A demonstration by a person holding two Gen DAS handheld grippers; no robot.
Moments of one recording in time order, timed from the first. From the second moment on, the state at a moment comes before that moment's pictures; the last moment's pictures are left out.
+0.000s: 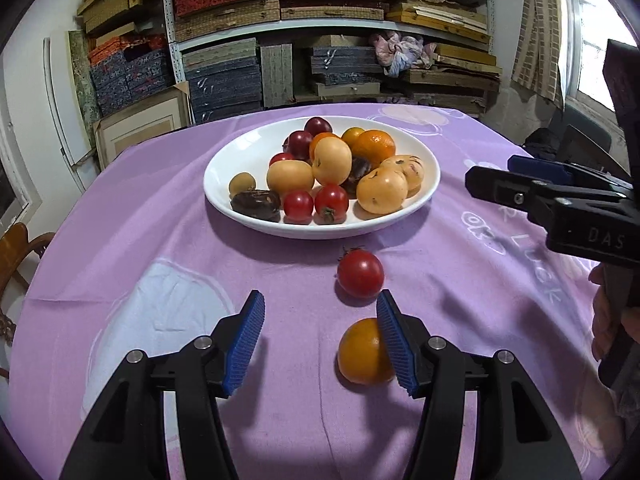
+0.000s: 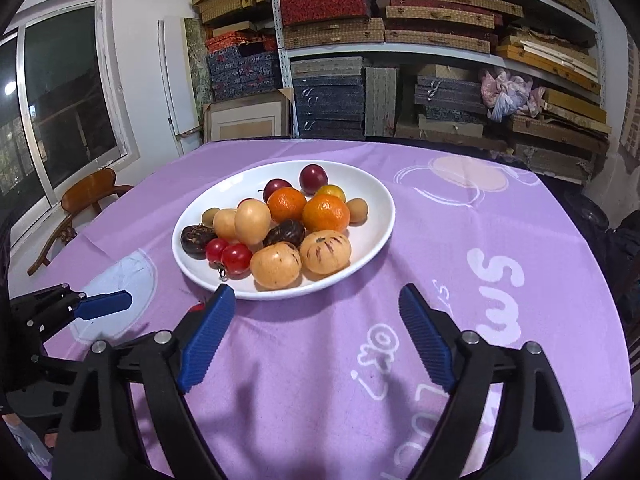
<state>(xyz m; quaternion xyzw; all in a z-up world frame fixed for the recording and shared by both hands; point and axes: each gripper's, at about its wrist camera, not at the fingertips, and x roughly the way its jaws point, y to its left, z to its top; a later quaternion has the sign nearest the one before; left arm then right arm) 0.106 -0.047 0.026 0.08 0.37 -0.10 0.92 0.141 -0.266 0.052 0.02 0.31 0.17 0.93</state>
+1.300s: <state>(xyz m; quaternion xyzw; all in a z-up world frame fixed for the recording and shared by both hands) 0.088 0.027 0.015 0.02 0.40 -0.08 0.91 0.162 -0.140 0.007 -0.11 0.42 0.26 0.86</state>
